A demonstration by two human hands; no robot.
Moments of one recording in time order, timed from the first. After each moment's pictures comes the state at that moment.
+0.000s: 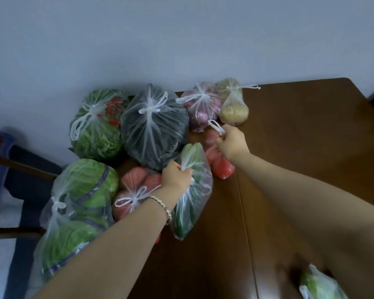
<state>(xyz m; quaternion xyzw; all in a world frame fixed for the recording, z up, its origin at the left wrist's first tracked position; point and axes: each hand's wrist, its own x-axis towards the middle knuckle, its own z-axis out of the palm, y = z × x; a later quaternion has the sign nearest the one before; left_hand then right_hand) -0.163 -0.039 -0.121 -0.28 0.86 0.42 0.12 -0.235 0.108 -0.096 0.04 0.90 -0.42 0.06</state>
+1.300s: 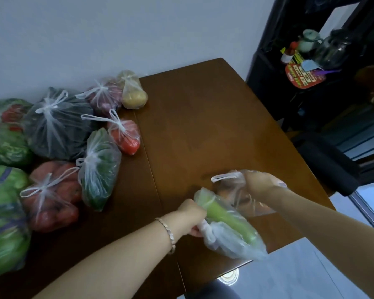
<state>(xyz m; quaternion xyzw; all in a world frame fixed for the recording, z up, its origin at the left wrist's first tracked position) 0.043 0.205 -0.075 -0.20 0.75 0.37 0.52 0.033 0.397 -0.103 0.11 0.95 -0.01 0.30</state>
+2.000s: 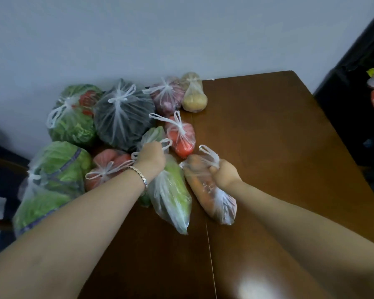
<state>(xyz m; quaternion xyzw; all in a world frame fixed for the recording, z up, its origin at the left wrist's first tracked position) -0.120 0.018 -0.062 -0.10 0.97 0.14 0.15 -0.085 0.206 -0.104 0.11 0.89 -0.38 0.21</state>
